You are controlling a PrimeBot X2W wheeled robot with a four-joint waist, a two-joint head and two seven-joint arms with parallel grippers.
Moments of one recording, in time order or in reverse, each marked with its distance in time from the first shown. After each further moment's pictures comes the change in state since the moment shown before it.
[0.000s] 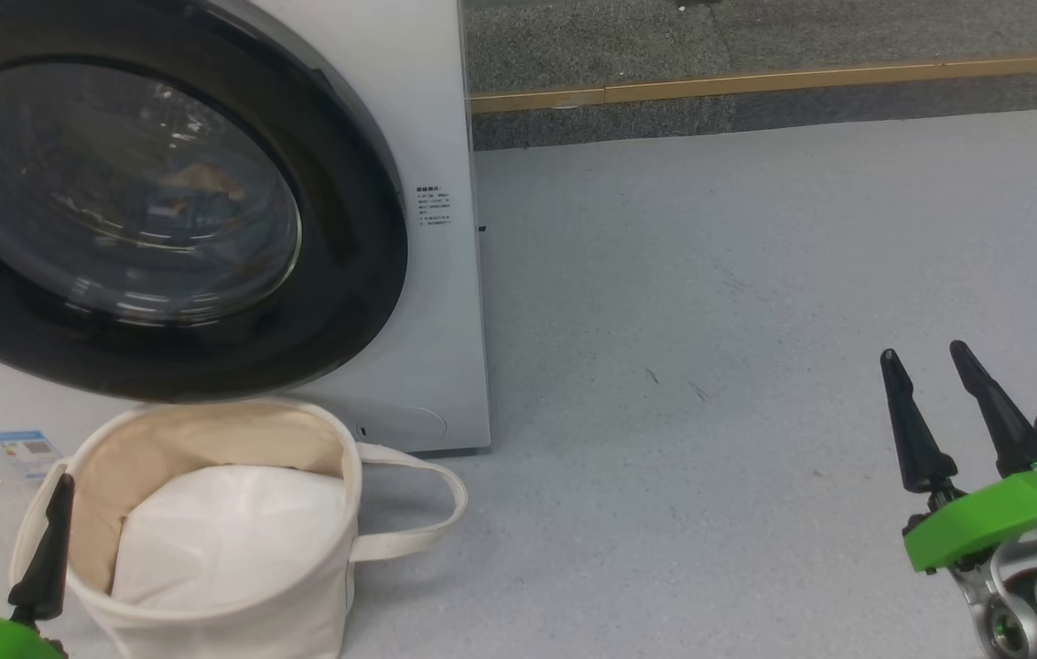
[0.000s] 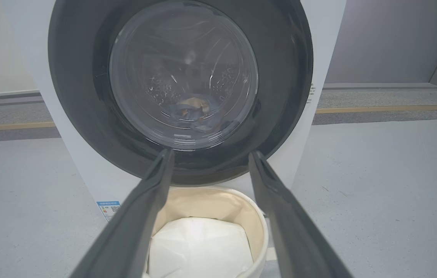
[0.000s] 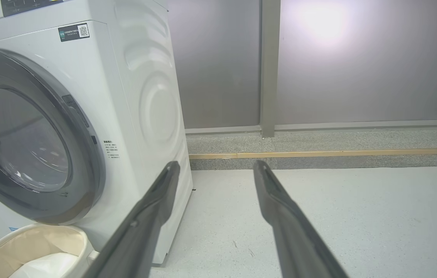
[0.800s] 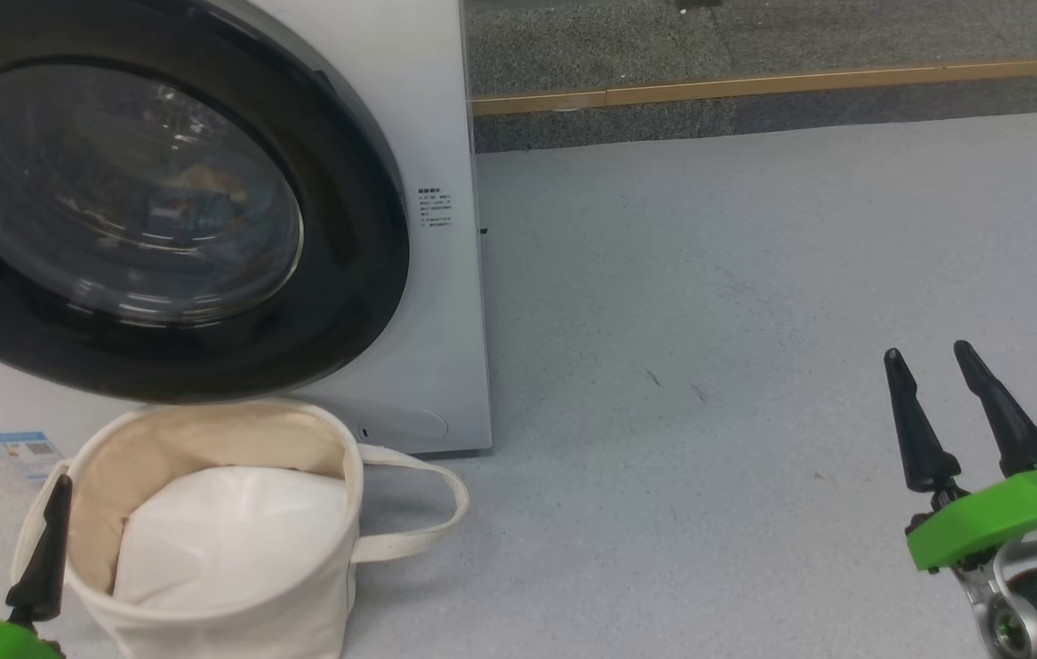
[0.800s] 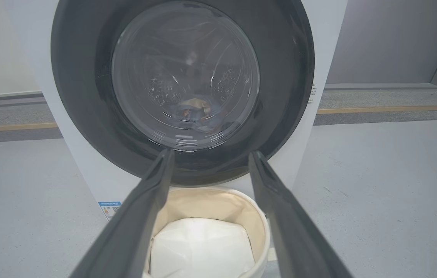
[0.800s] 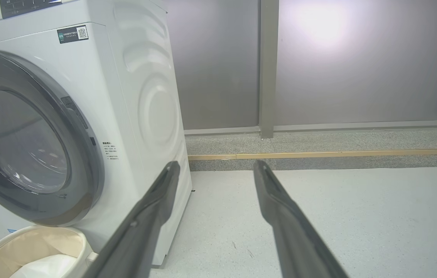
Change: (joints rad) left arm -0.005 0.000 -0.003 0.016 0.002 -0.009 -0.009; right arm 0.000 0.000 -0.006 0.001 0.000 0.000 0.000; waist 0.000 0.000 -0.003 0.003
